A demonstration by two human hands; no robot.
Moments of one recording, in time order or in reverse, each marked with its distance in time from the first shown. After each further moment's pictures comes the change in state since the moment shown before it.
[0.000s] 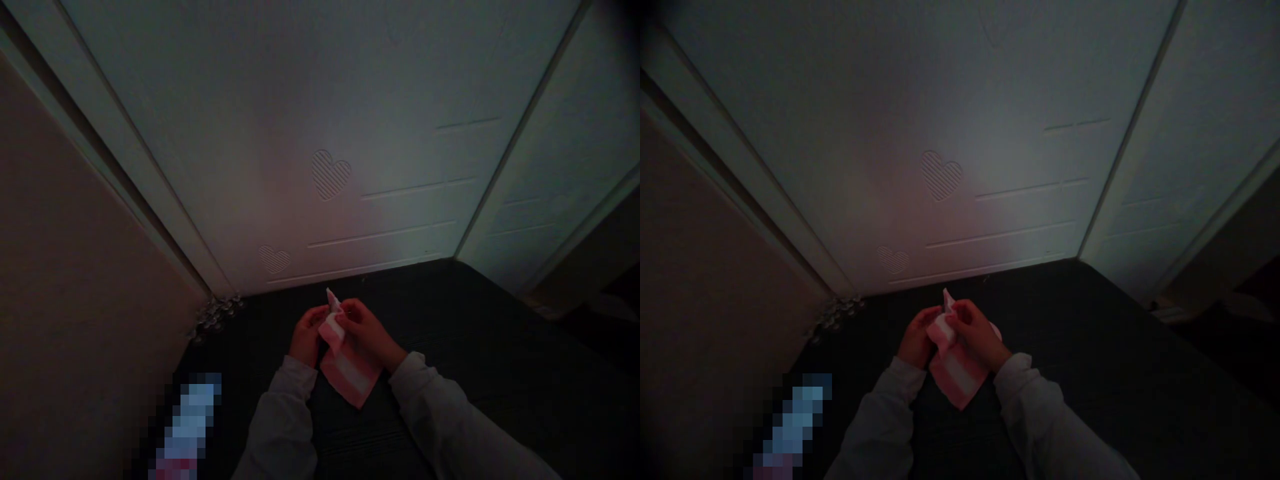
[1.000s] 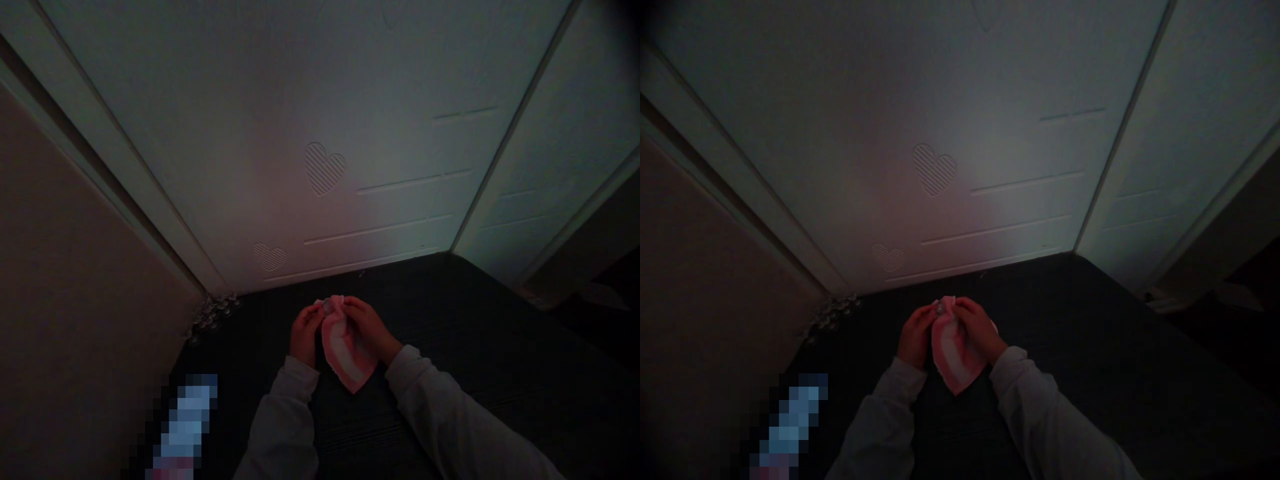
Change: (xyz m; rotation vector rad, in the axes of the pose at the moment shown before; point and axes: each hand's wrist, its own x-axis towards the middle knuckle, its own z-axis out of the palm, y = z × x) left_hand -0.003 0.000 0.003 0.088 0.106 0.030; right_hand 0.007 0.008 -0.005 0.058 0.081 0.041
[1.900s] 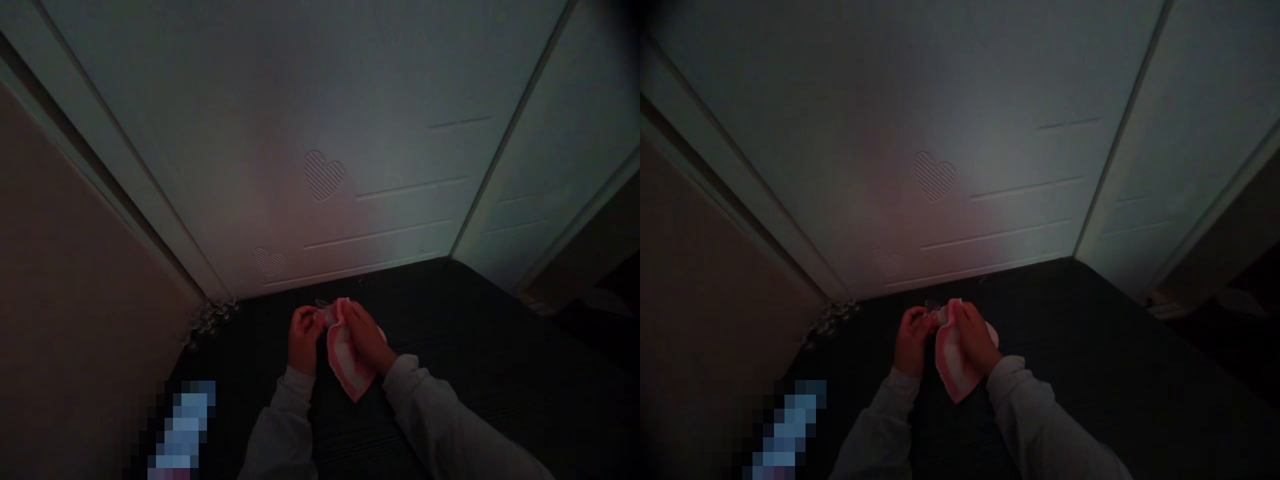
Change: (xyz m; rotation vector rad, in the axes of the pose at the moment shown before) left_hand -0.014 0.015 0.009 0.122 -0.013 0.174; right_hand -0.012 -0.012 0.012 -0.429 0.131 -0.218
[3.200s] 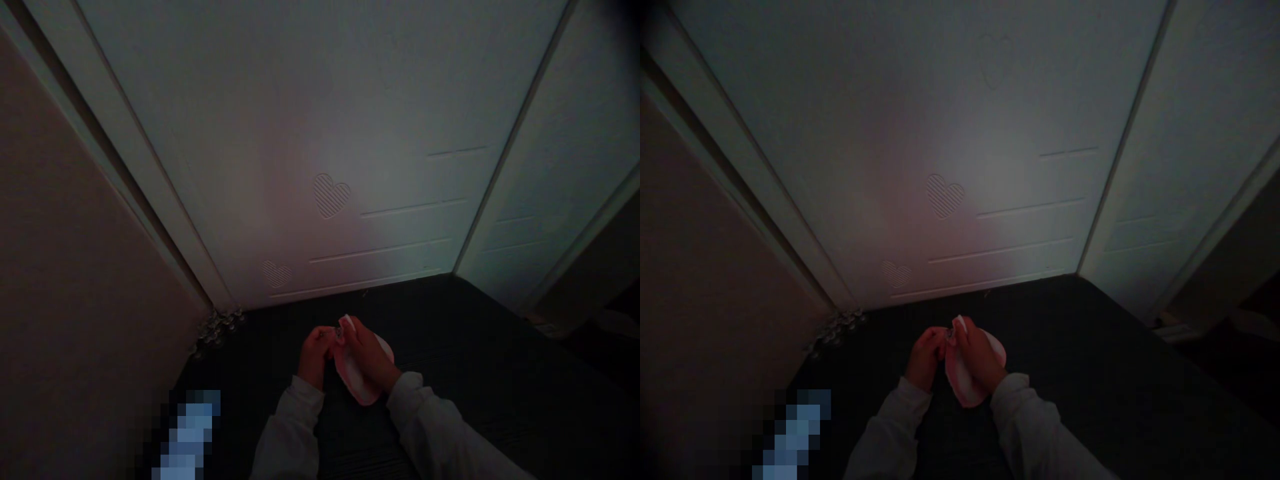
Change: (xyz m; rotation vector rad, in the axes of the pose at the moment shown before) left_hand 0.005 -0.018 0.000 -0.126 -0.132 -0.142; right_hand -0.001 0.003 0.001 -0.231 -0.097 -0.067
